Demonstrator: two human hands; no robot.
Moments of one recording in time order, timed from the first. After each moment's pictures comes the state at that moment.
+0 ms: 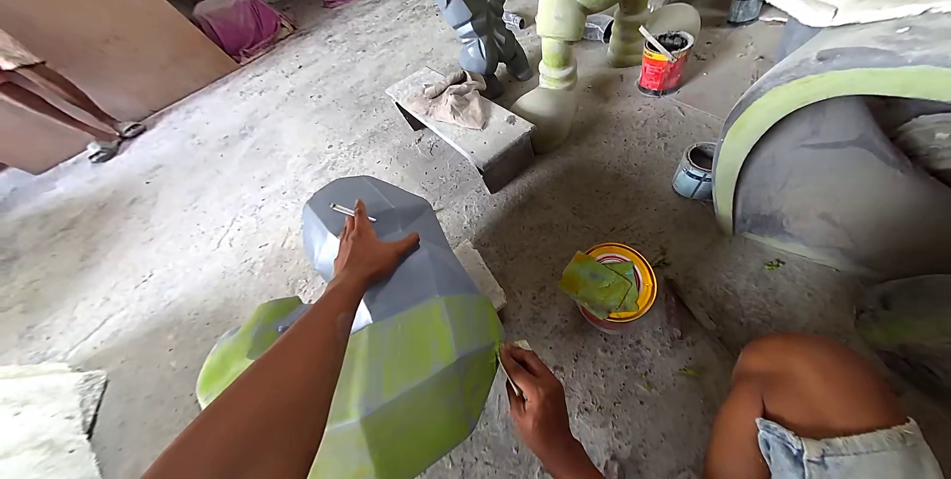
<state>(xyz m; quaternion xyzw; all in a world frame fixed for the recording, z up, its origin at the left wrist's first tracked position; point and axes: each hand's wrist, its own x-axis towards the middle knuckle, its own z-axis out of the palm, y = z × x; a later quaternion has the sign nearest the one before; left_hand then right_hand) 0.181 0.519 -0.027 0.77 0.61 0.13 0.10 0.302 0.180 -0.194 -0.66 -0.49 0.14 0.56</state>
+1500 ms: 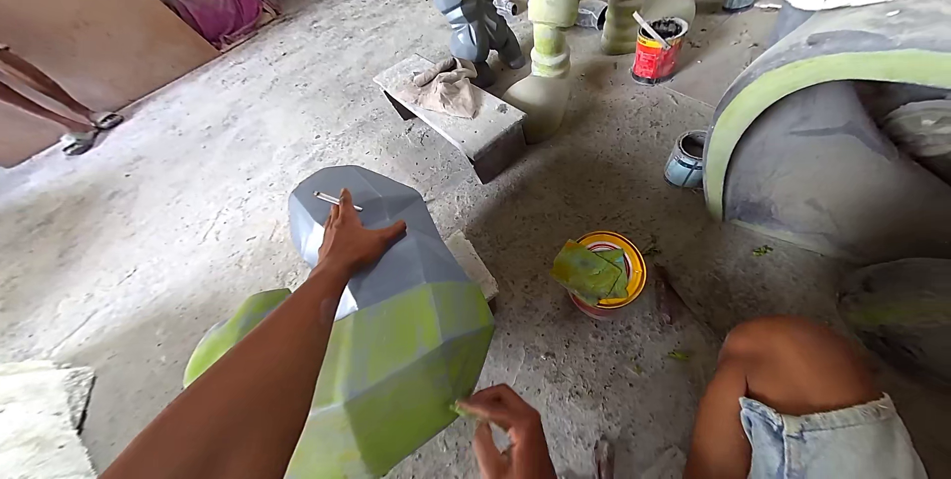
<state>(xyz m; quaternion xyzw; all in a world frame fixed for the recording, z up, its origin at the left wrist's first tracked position) 0.180 0.530 -0.025 0.78 0.60 0.11 0.11 0.269 0.131 -0.126 -0.54 -0.42 0.33 0.65</state>
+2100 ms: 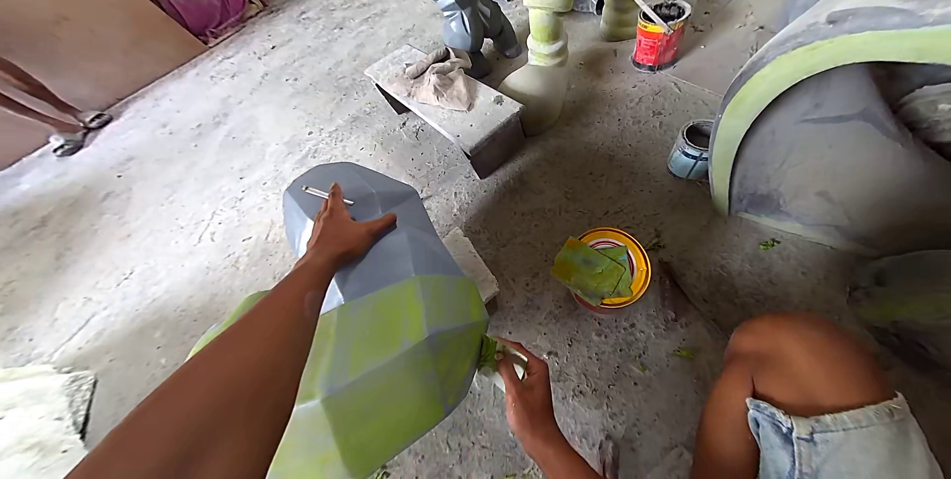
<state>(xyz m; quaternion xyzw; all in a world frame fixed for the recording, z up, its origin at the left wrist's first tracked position) 0.181 0.548 -0.018 0.78 0.60 0.10 0.15 0.287 0.184 -0.162 -0.49 -0.18 0.41 0.75</state>
